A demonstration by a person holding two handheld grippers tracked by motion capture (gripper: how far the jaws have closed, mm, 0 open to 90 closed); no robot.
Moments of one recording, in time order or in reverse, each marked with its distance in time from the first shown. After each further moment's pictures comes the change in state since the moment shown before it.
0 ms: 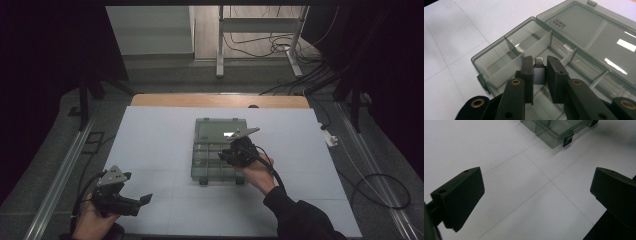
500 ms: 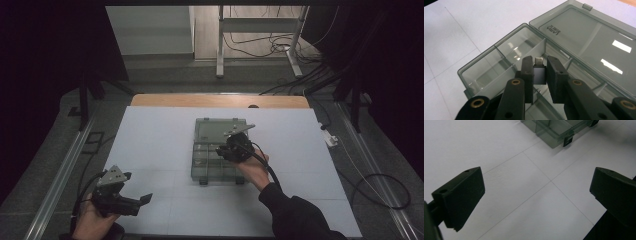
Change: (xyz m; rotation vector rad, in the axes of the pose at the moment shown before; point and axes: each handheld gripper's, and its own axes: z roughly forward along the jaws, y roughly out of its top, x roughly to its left) left arm 0.000 0.000 0.000 0.002 0.001 -0.001; right arm -0.007 0.008 0.017 -0.007 -0.026 0.016
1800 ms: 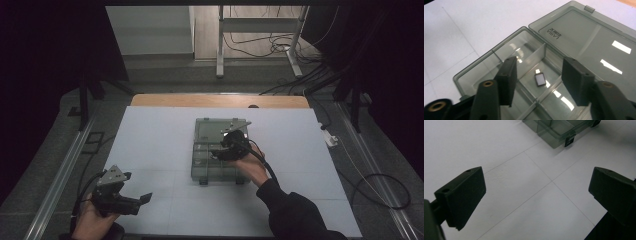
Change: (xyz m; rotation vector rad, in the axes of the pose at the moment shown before) left arm 0.000 0.000 0.000 -0.002 0.006 -0.008; right arm -0.001 0.008 0.007 0.015 0.009 -0.010
